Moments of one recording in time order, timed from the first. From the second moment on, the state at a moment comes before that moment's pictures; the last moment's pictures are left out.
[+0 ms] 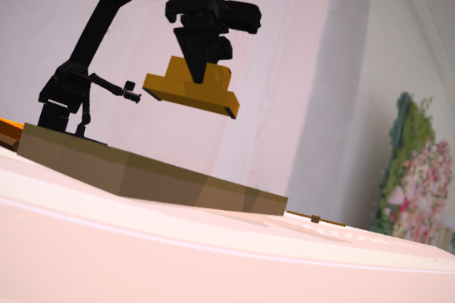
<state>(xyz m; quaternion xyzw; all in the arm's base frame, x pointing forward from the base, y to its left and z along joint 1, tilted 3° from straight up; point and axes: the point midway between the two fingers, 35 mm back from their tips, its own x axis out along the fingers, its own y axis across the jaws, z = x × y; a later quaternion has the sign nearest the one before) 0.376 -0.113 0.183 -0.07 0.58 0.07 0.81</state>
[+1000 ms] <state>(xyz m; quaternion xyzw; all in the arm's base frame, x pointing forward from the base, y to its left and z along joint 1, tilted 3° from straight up) 0.373 0.085 0.167 -0.21 0.55 0.26 0.77</state>
